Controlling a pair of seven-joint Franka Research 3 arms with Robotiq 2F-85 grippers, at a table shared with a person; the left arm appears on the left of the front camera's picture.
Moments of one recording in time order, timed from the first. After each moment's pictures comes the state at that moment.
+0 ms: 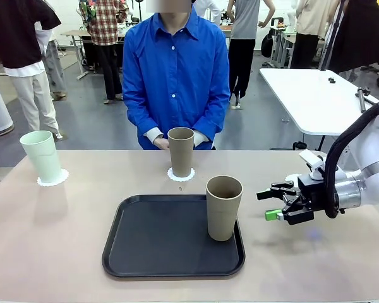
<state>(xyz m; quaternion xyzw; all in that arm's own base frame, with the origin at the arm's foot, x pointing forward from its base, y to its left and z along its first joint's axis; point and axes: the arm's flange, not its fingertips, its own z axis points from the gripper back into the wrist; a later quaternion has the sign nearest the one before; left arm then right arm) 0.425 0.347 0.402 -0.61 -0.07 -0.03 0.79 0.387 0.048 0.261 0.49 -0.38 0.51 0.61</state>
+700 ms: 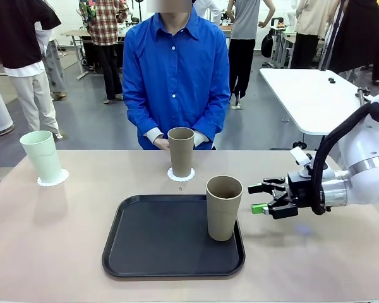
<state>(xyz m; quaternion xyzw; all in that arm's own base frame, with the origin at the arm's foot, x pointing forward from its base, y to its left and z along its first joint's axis) 0.425 0.347 0.402 -0.61 -0.07 -0.03 0.79 0.396 0.076 0.260 0.46 -0.41 0.49 0.62</state>
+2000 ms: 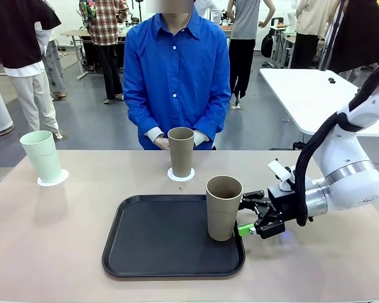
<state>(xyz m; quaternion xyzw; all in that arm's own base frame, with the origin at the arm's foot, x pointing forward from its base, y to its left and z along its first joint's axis) 0.425 0.347 0.402 -0.61 -0.07 -0.03 0.79 0.378 0.123 0.237 0.50 -0.35 0.55 0.56</state>
